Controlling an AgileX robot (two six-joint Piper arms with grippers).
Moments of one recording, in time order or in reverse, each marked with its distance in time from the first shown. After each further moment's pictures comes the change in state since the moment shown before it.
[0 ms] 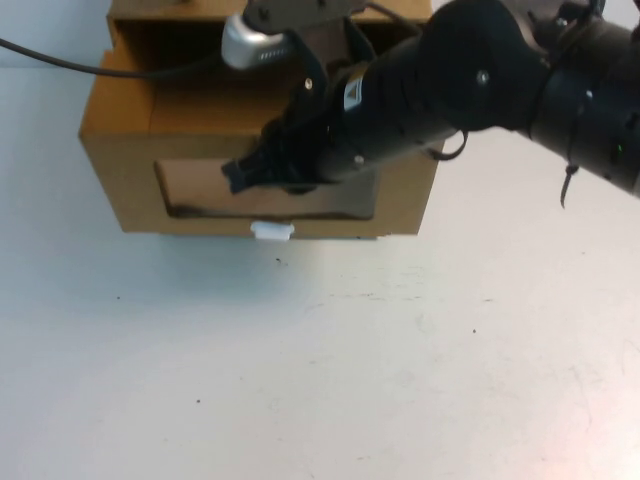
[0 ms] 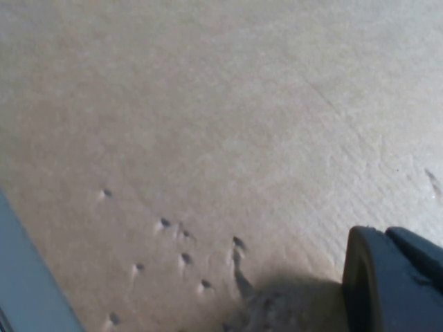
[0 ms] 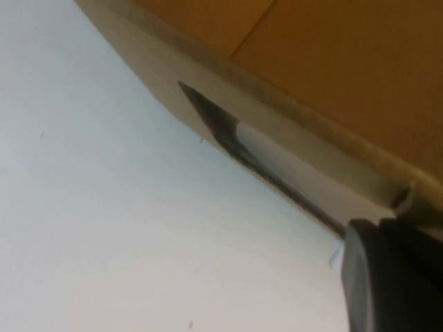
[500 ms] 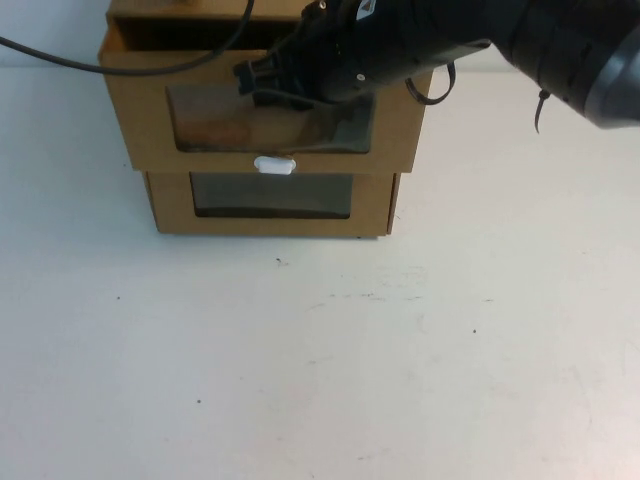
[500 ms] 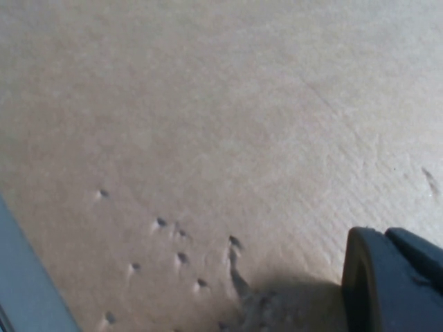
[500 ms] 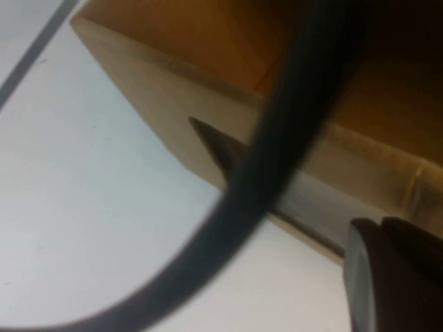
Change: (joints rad) right arm -0.141 0.188 -0.268 0.211 0.003 -0.129; left arm 0.000 0.000 -0.010 0.000 0.006 0.000
